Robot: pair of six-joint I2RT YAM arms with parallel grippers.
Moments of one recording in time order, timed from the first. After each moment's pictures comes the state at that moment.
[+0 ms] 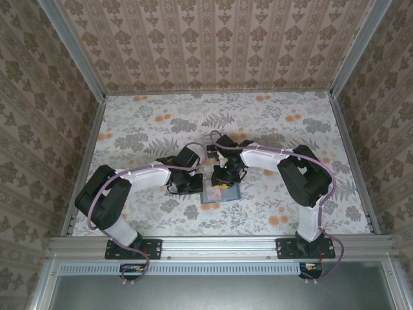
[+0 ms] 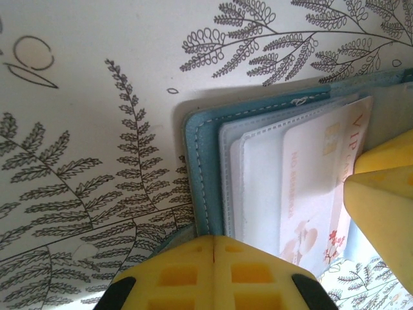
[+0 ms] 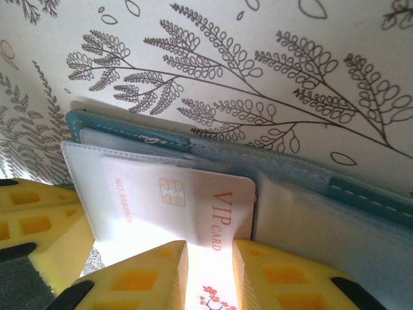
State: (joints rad) left arm -0.72 1.60 0.81 -0.43 0.32 -0.72; right arm 0.65 1.92 1.23 -0.66 -0.41 0.63
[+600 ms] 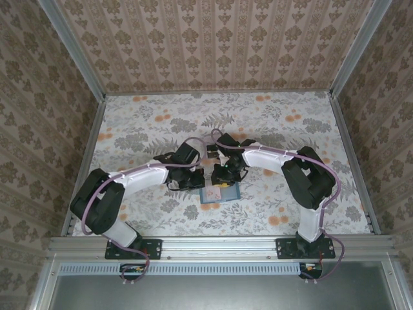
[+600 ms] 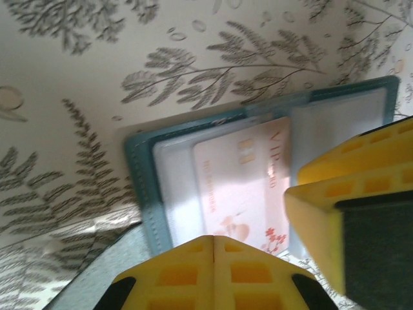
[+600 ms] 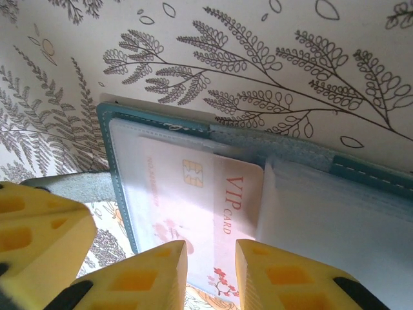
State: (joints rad) left arm -0.73 1.56 0.86 -0.44 0.34 -0.72; right arm 0.65 1.88 1.22 -0.66 -0.42 0.63
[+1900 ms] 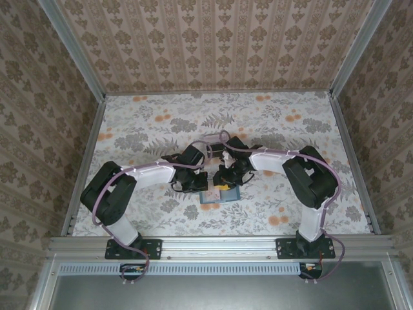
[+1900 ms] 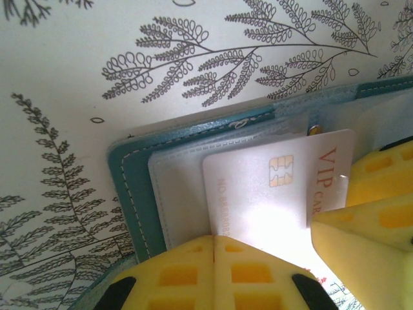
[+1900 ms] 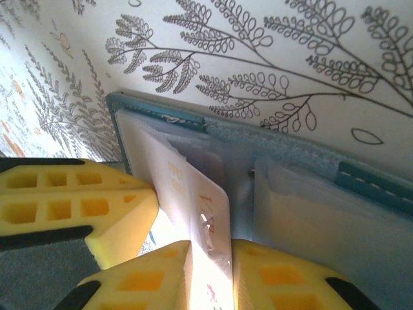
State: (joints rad) left arm -0.75 1.66 0.87 -0.42 0.34 -0.72; right arm 0.59 1.85 1.05 -0.43 -0.62 0.70
